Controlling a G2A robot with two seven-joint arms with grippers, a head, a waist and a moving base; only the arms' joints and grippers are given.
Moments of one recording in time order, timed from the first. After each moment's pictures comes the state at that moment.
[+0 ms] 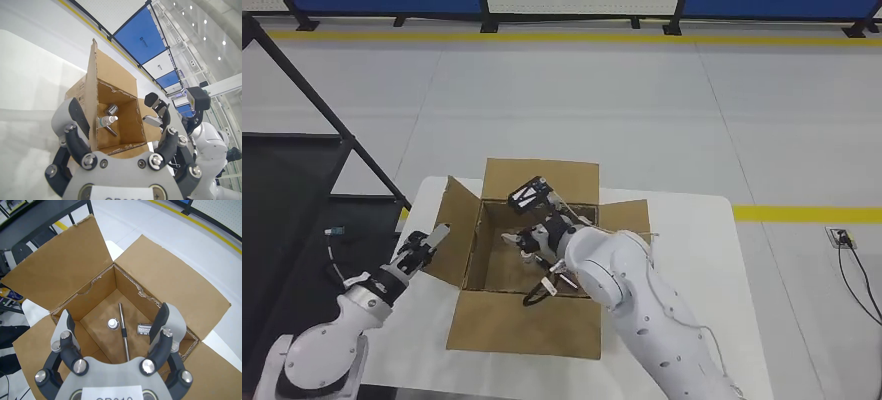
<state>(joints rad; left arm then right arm) 1.31 -1.09 -1.71 -1.88 0.19 -0.07 -0.55 -0.67 -1.62 1.04 -1.46 -1.20 -0.16 0.80</state>
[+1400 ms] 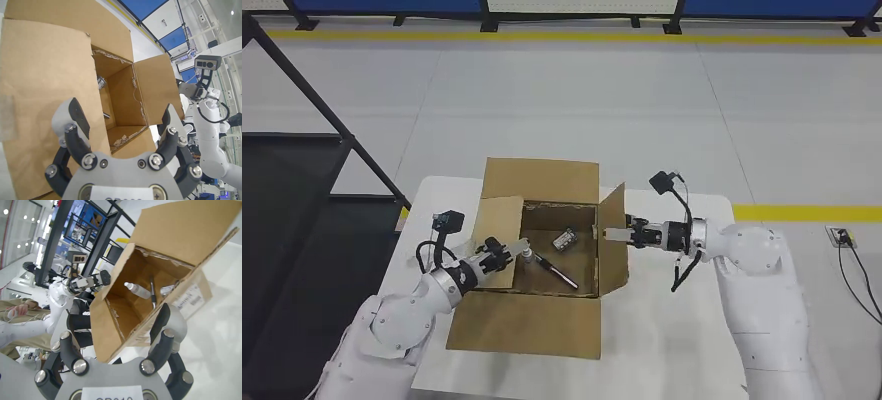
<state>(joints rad) 1.09 -1.11 -1.36 -1.73 0.28 -0.03 -0.64 -0.66 -1.44 1.52 -1.23 -0.19 -0.46 1.36</state>
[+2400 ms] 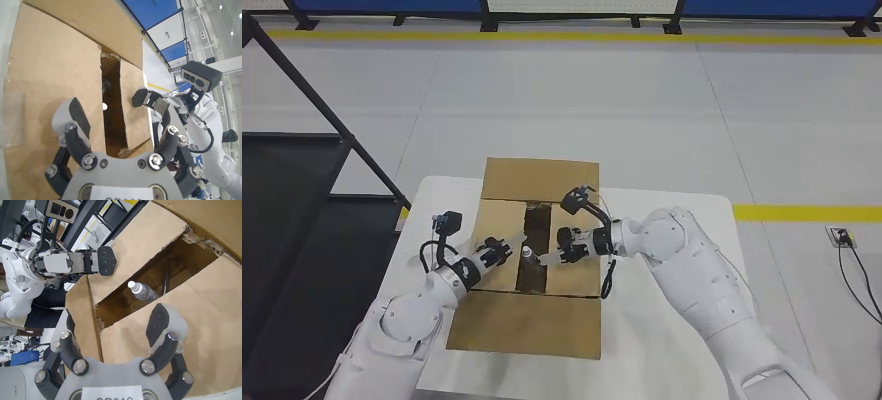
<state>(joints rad) 1.06 -1.12 -1.33 -1.64 0.23 0.03 -0.56 -0.40 -1.49 0.99 -0.81 -0.35 -0.69 1.03</state>
